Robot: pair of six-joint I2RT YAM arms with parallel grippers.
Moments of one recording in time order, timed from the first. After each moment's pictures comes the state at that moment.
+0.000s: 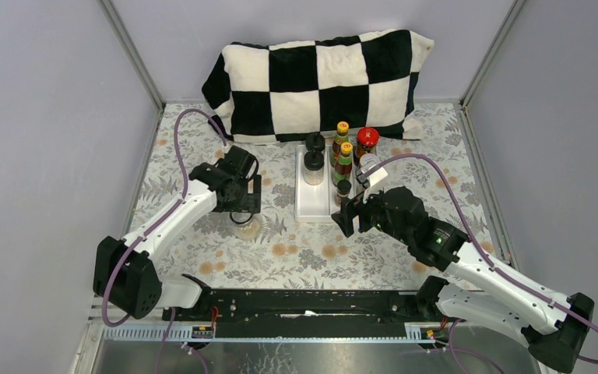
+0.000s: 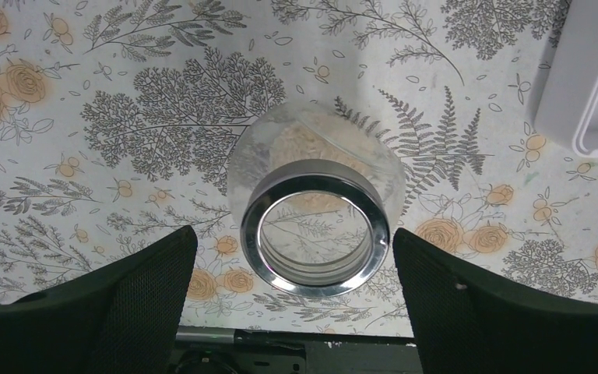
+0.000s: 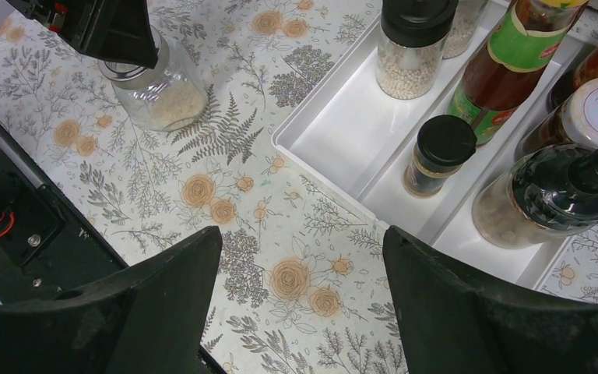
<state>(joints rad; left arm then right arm) -0.46 1.33 1.06 -0.93 -0.21 -0.42 0.87 0.82 0.73 -0.32 0.09 0.21</state>
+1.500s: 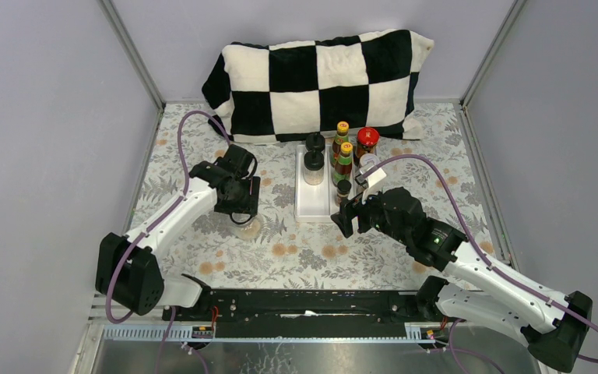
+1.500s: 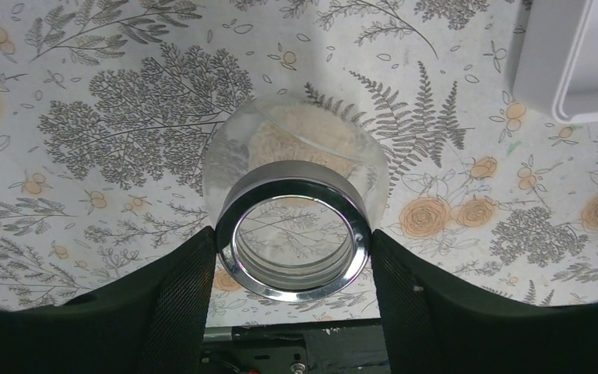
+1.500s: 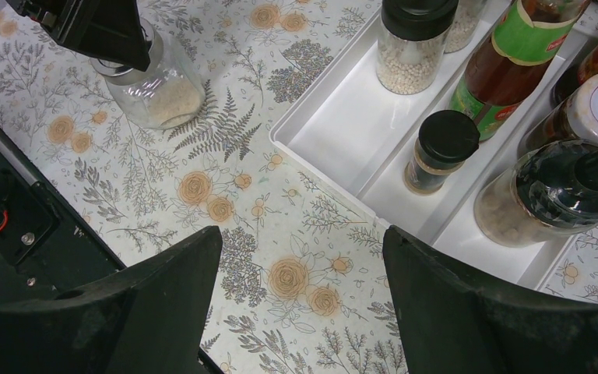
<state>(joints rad) -0.43 1.36 1.06 -0.93 -0.08 -0.34 0.87 0.83 0.71 -0.30 0.09 0.21</state>
